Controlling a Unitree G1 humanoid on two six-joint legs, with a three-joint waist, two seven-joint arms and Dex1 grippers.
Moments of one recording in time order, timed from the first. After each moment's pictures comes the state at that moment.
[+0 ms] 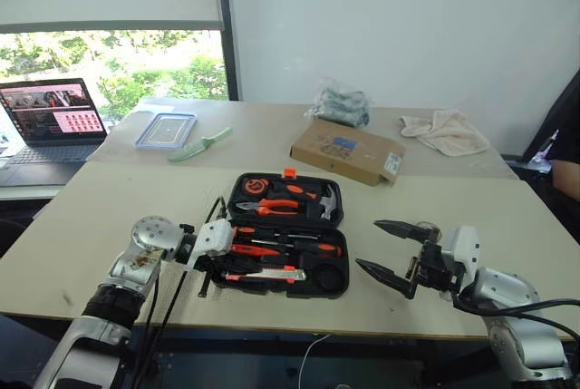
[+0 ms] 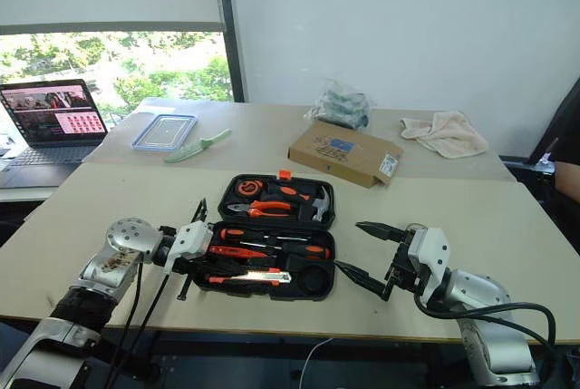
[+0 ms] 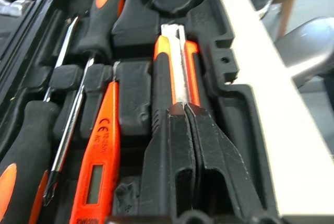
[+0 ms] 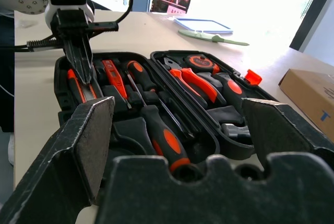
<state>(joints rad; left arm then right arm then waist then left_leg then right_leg) -0.57 0.62 -0.19 0.39 -0.17 -0.13 -1.48 -0.07 -0.58 -0.13 -0.20 0.48 -0.02 0.99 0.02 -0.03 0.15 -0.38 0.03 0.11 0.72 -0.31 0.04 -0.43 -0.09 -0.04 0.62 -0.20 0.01</state>
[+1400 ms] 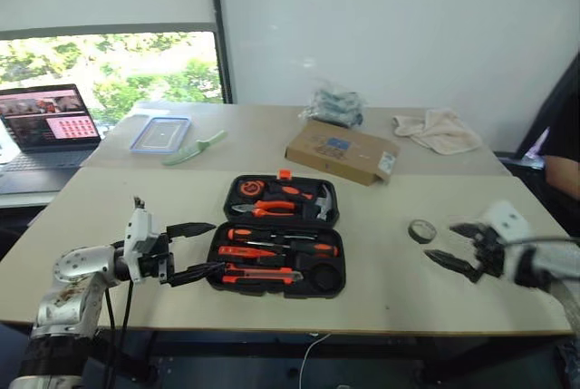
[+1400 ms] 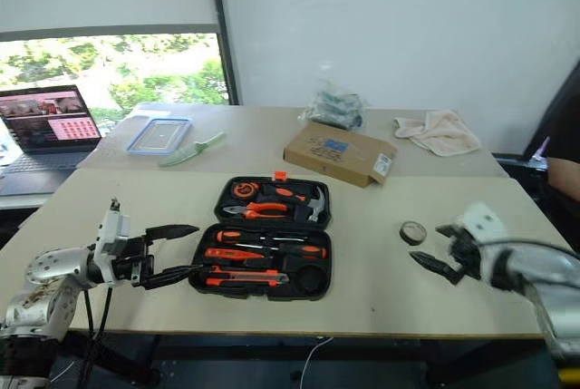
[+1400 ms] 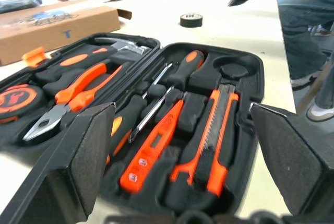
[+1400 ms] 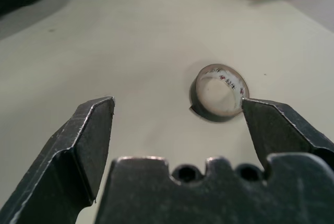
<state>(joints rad) -0.26 0.69 0.17 0.14 -0.50 0.06 -1.38 -0.35 -0.94 -0.06 0.15 0.24 0.43 0.91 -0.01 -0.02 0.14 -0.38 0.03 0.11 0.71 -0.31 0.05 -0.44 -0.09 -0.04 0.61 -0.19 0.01</state>
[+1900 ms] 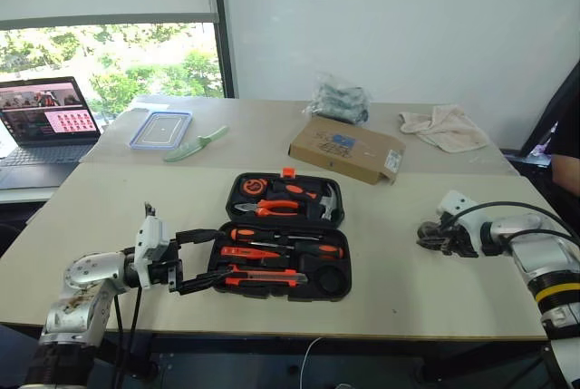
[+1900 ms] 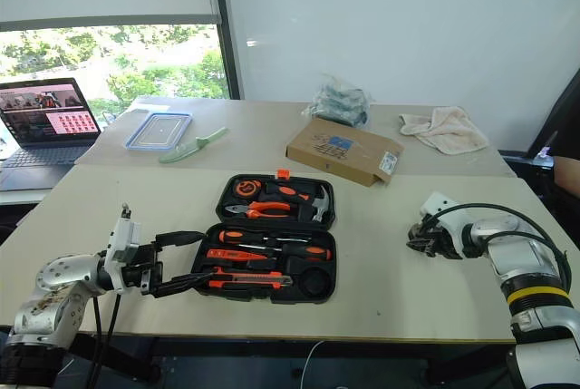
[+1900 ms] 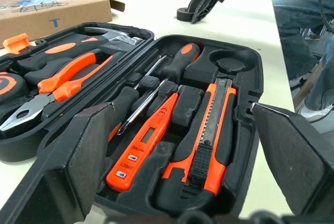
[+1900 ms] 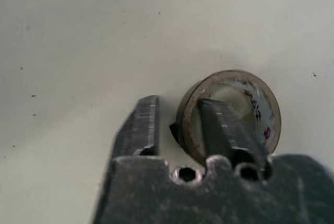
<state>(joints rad) -0.21 0.67 0.15 0.09 -0.50 0.06 -1.36 -0.66 -0.88 0.15 0.61 0.05 0.18 1.13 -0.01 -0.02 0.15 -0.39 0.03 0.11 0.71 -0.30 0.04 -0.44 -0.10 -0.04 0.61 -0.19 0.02</state>
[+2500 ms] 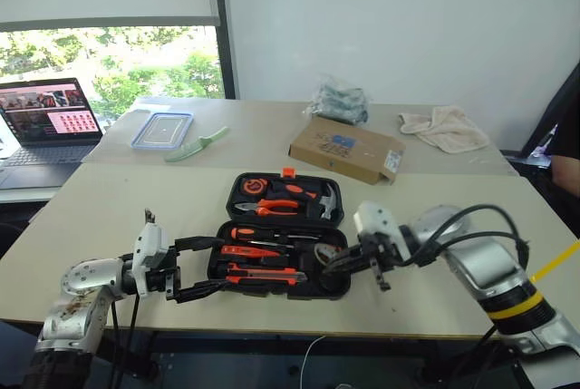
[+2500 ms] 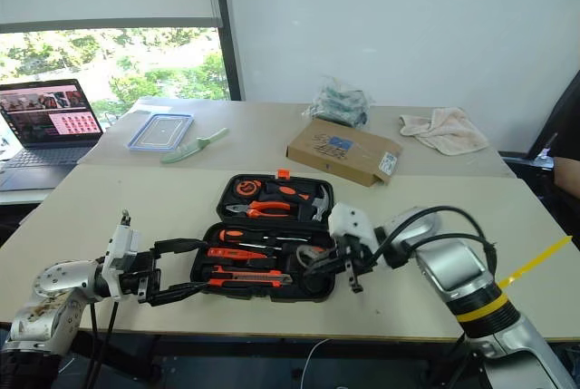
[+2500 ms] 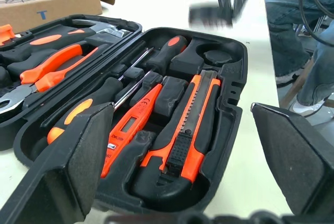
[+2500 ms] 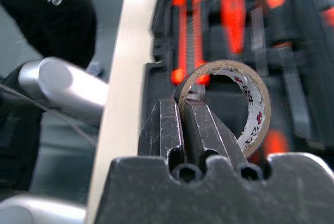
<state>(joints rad) -0.17 0.69 0.15 0.07 -0.50 0.06 -1.38 -0.57 -0.75 0.36 -0.16 0.28 0.51 1.32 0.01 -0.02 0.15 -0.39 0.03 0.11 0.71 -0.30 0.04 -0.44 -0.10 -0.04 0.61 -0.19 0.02</state>
